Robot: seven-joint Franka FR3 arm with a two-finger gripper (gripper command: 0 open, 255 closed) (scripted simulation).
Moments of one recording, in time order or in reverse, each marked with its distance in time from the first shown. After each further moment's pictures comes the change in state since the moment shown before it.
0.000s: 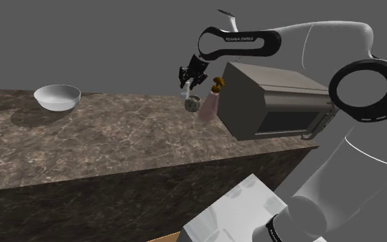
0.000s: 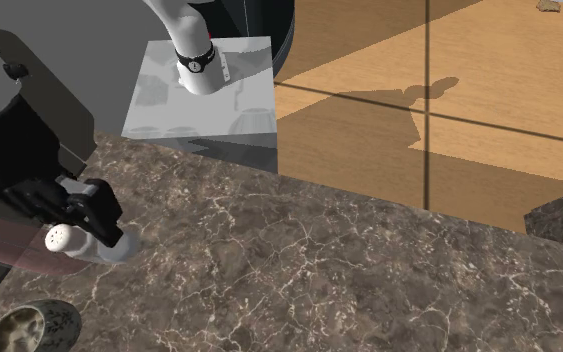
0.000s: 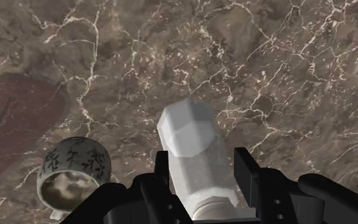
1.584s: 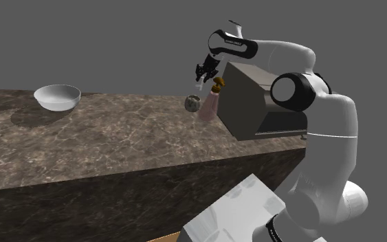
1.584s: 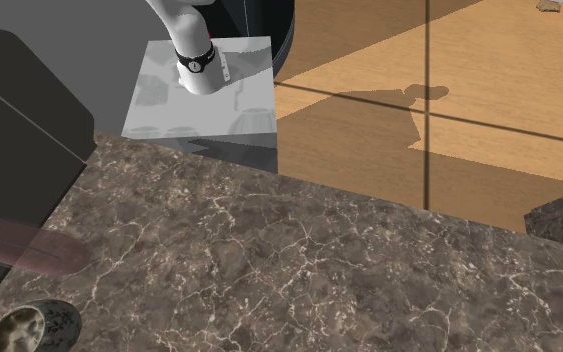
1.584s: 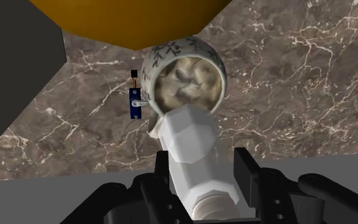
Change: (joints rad) arm -0.145 0.490 -0.090 0.649 0.007 -0.183 -0.268
